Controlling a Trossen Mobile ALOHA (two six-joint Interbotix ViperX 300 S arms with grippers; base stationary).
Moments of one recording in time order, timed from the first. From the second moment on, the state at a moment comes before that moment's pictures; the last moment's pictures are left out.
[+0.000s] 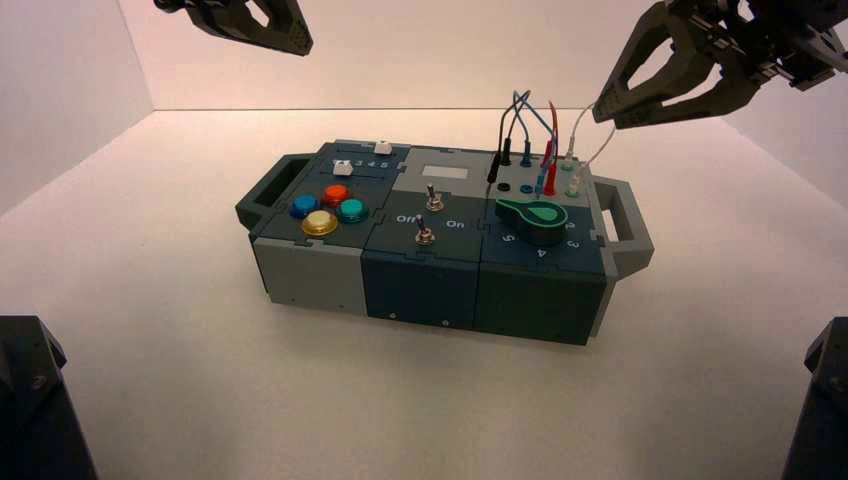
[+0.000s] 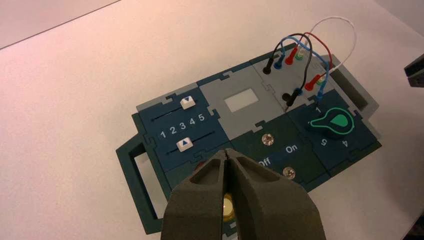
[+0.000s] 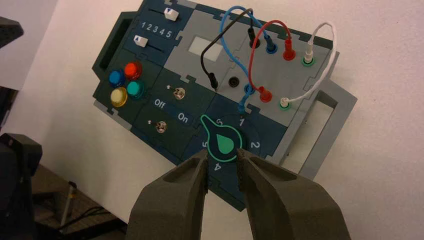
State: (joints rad) left arm -0.68 -0.63 1.06 -0.07 0.31 0.01; right arm 0.48 -0.77 1.18 0.43 0.50 -0.03
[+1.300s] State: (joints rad) left arm -0.68 -0.64 1.06 -0.07 0.31 0.01; right arm 0.58 -0.36 1.11 0.38 0.32 -0.04
